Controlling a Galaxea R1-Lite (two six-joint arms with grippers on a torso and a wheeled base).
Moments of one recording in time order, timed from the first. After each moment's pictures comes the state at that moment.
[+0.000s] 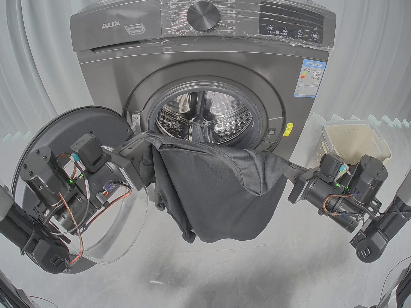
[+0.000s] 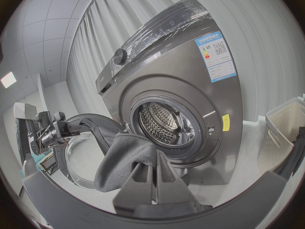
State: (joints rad) left arm -0.47 1.74 -0.44 -1.55 -0.12 -0.11; right arm 0.51 1.87 -0.43 -1.54 0.12 0.23
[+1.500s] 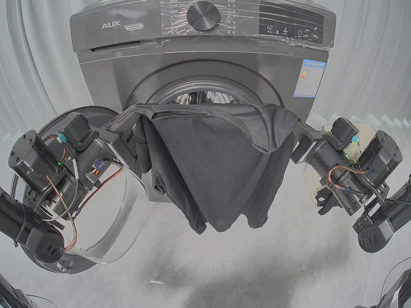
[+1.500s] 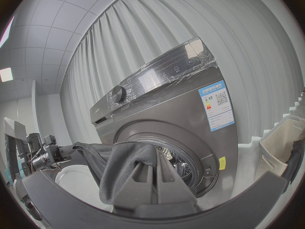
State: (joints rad) left arm -0.44 1.69 -0.52 -1.55 -0.12 -0.11; right arm 0.57 1.79 -0.58 -1.54 -0.10 0.20
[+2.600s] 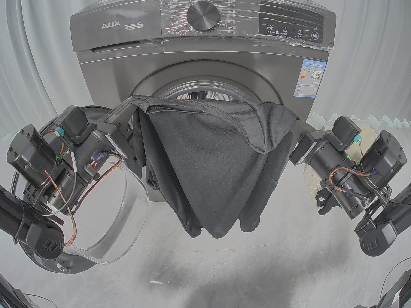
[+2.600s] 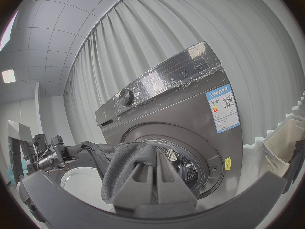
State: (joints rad) left arm -0.43 1.69 -0.55 -1.55 -0.09 -0.11; right arm 0.62 1.77 -0.58 -1.54 -0.11 0.19
